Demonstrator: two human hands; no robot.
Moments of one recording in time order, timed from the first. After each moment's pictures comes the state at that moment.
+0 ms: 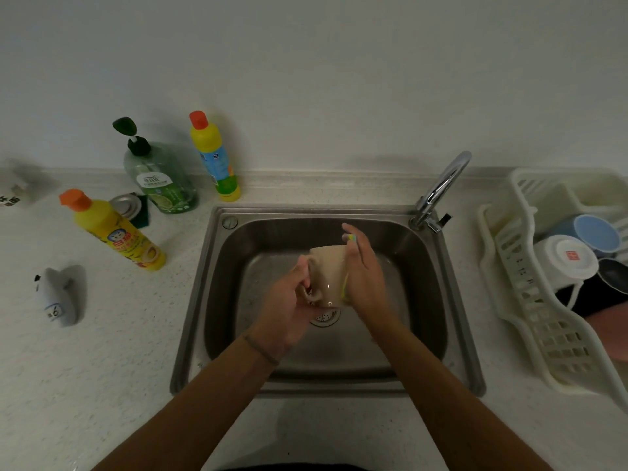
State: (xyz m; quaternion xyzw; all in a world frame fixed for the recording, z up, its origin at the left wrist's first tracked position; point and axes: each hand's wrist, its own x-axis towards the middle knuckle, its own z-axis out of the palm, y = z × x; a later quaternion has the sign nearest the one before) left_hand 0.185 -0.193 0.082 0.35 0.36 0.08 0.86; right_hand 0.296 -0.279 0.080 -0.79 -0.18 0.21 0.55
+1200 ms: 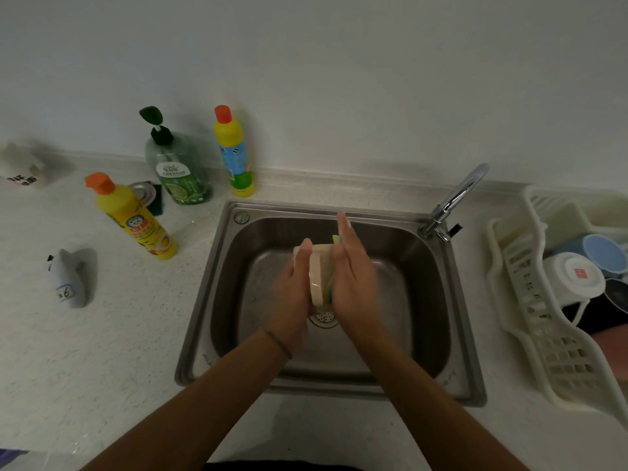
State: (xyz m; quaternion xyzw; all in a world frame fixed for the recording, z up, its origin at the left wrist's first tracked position) left_hand 0.188 -0.197 0.089 0.43 0.40 0.17 0.79; right_hand 0.250 -0.262 0.107 -0.74 -0.25 0.20 0.59
